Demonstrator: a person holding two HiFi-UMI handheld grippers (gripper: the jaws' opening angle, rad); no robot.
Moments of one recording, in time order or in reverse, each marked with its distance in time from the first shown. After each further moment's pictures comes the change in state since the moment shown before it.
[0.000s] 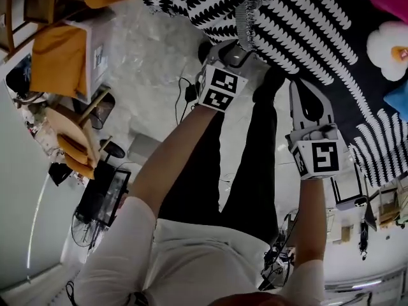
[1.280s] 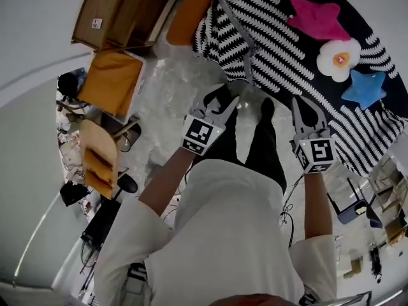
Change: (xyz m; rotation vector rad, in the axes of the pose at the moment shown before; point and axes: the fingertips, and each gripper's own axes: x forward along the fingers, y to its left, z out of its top) left arm -0.395 -0.063 0.234 0.173 -0.337 -0.067; right arm -0.214 0.100 0.252 -0.085 -0.159 -0.093
